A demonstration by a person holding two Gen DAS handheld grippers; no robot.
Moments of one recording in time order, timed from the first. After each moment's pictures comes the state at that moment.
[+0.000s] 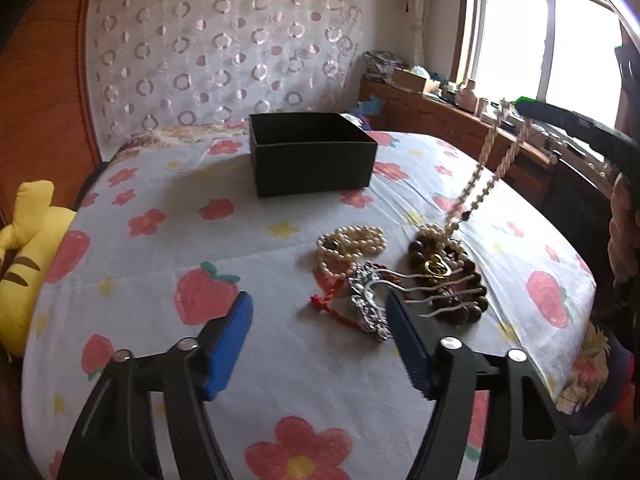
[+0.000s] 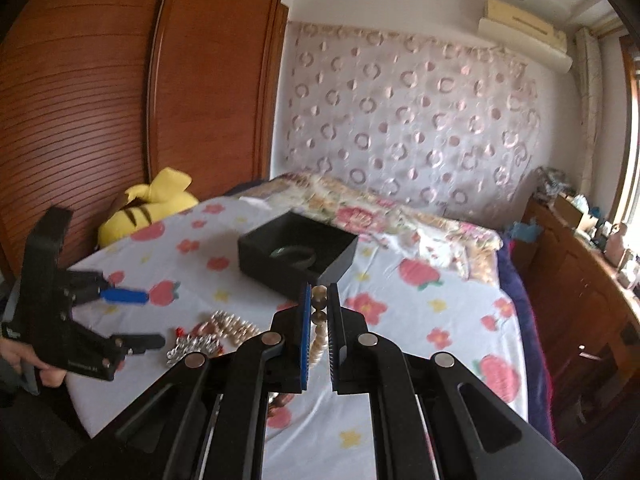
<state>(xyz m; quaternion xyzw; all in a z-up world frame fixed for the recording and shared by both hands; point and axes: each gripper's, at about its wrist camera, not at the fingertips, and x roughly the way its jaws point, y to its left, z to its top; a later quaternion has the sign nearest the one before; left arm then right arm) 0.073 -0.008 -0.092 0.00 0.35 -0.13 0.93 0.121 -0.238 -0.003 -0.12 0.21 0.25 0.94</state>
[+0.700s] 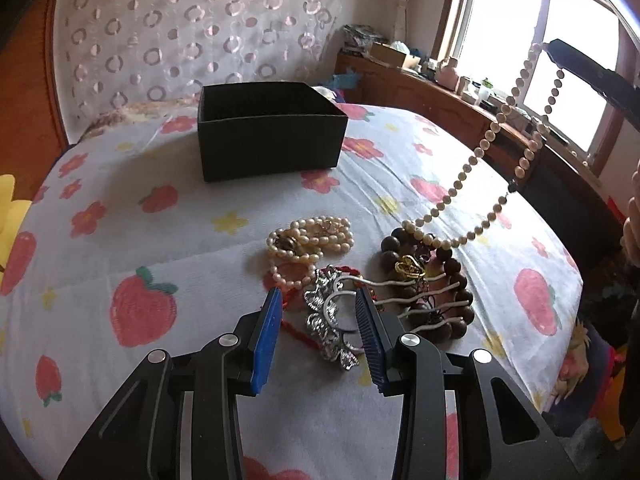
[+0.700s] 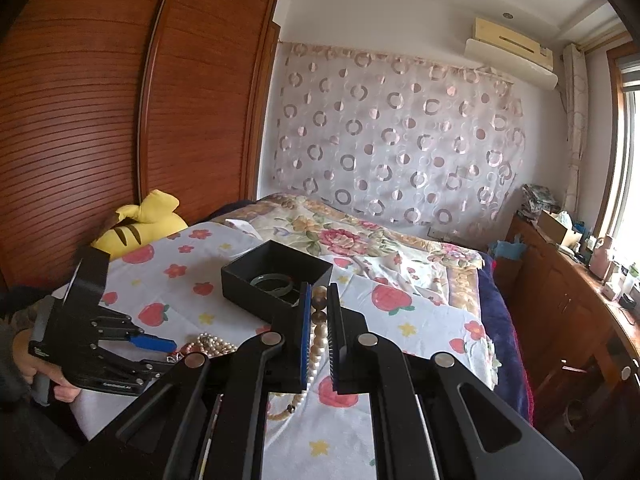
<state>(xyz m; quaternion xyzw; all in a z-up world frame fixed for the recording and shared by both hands) 0.110 -0.033 -0.103 -0.01 0.40 -0.18 0.90 0.114 -0.255 0.020 -0.12 0.19 0.24 0.94</state>
